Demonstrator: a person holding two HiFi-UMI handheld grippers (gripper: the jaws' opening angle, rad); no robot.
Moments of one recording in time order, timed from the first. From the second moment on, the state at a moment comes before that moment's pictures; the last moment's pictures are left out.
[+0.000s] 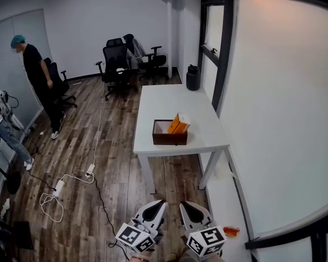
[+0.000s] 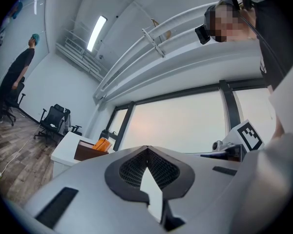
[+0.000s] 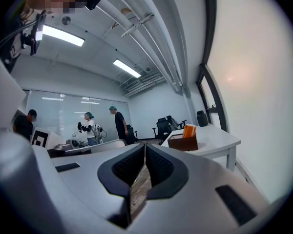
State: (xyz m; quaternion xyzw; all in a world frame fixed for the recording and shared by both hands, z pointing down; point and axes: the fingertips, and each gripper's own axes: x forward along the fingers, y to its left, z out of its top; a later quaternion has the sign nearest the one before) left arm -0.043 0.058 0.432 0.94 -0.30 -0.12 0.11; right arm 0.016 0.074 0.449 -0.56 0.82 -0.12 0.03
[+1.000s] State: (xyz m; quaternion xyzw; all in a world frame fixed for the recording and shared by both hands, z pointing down) left arm -0.028 -0.071 0.439 0.93 -0.32 -0.12 0.12; right arm 0.027 -0.057 0.454 -0.53 0.84 -0.10 0.01
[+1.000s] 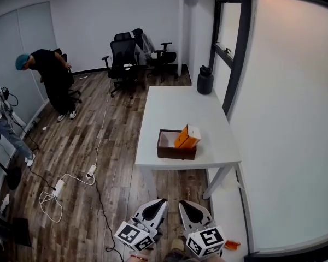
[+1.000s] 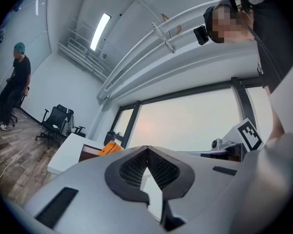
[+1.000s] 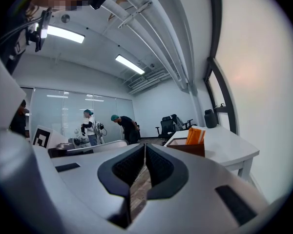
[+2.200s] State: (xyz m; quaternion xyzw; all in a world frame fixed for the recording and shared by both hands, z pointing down) left arm 0.028 -0.204 0.440 0.93 -0.33 -0.12 0.10; right arm 0.077 -0.194 0.462 -0.51 0.85 -0.12 0.03
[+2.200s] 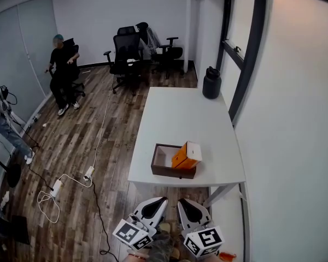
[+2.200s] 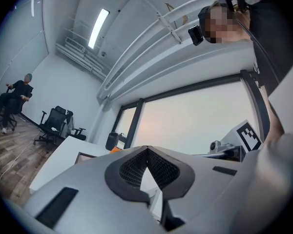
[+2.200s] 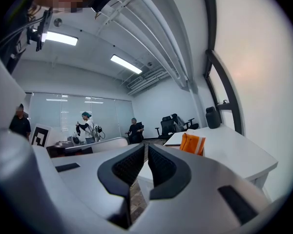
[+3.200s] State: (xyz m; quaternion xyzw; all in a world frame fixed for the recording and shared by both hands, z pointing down) left arm 0.028 -0.358 0.465 0.93 -0.32 -0.11 0.12; right arm 0.136 -0.332 0.491 -0.61 0.78 -0.14 -0.01
